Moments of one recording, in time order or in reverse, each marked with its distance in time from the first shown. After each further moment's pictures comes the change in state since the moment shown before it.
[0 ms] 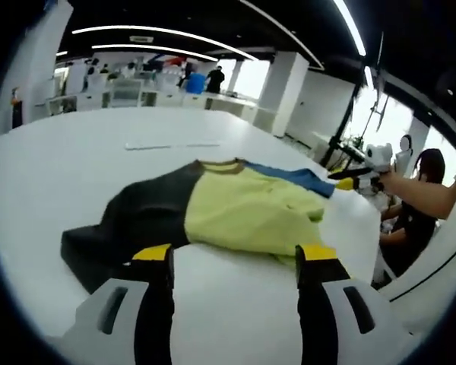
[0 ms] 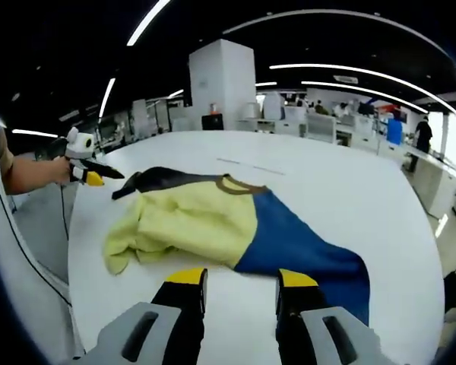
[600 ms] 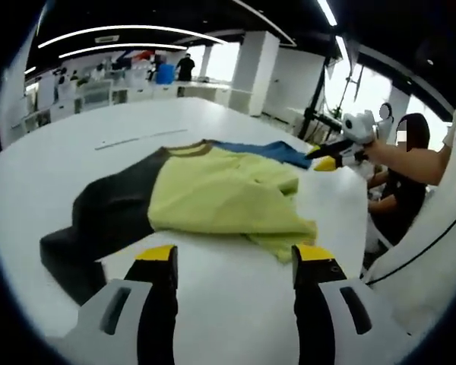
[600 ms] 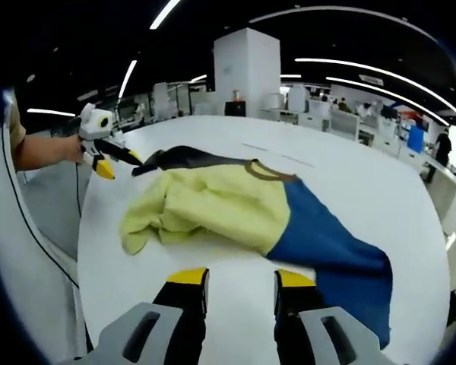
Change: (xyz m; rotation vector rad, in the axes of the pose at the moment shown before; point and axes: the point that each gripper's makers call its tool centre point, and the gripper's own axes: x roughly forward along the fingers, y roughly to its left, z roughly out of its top) left arm 0.008 -0.031 -0.022 0.111 0.083 -0.090; right arm 0.006 0.034 -0.019 -0.099 0.072 0.090
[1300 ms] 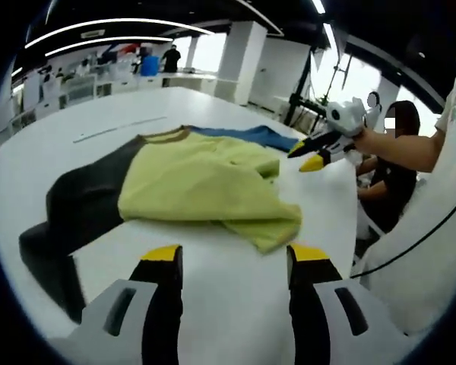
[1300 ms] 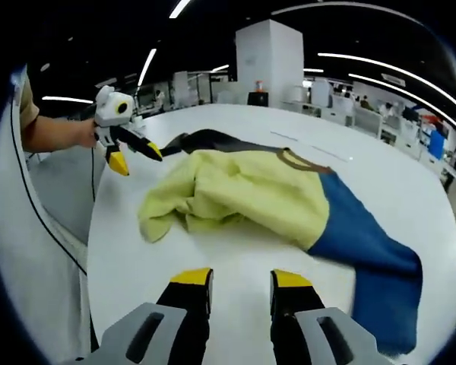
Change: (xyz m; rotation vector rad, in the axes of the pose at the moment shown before) left arm 0.019 -0.024 -0.022 0.034 0.065 -0.079; right arm 0.022 0.038 -0.015 -0.058 0.058 0.106
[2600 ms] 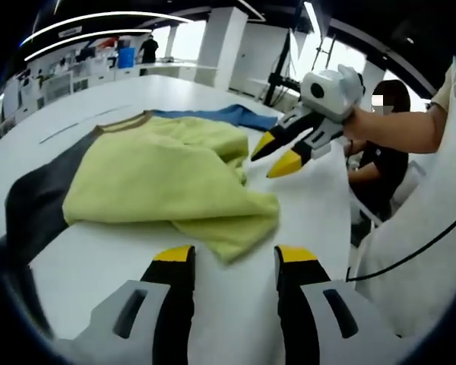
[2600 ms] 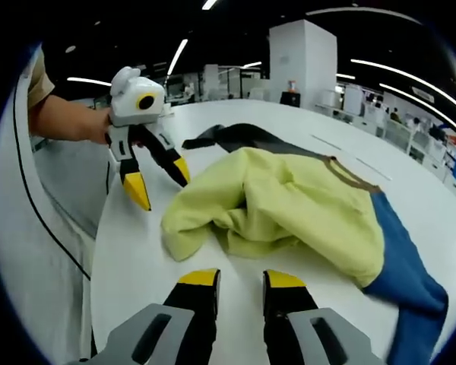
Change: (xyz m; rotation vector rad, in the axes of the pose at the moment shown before) left arm 0.046 -0.034 -0.016 0.046 0.072 -0.083; right arm 0.046 0.048 0.016 -0.130 0.020 0.119
